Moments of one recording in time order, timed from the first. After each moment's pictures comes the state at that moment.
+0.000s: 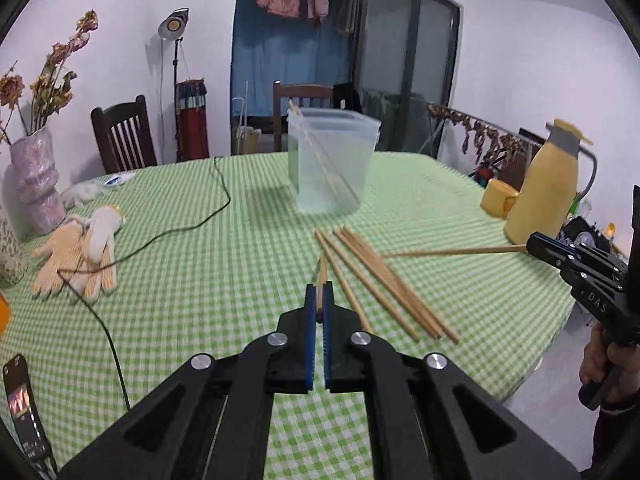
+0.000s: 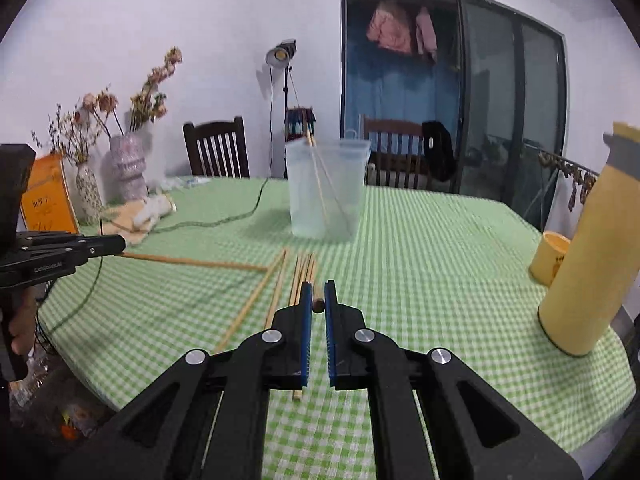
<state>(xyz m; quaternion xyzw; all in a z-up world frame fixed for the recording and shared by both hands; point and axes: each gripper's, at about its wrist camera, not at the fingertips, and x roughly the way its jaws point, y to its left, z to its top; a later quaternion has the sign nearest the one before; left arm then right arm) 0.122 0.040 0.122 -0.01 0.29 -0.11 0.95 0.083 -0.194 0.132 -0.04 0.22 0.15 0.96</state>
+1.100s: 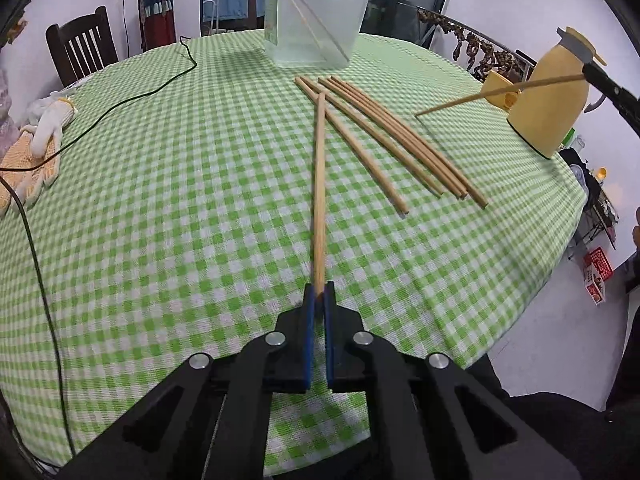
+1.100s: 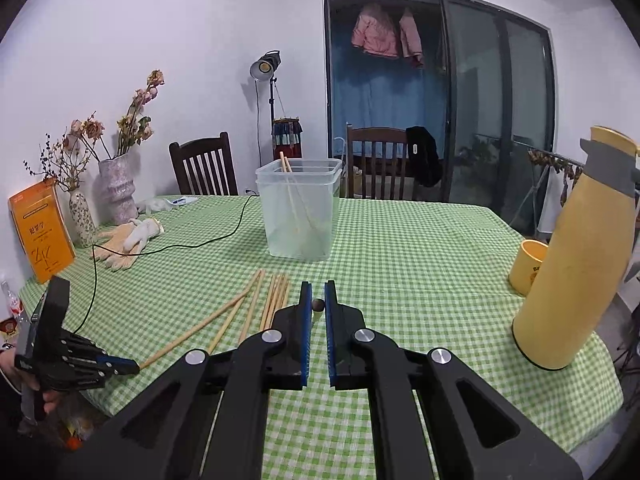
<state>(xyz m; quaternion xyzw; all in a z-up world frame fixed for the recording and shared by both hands) 0.141 0.038 0.021 0.00 0.47 -0.16 0.87 0.092 -0.236 0.159 -0.03 0.22 0.14 0.97</state>
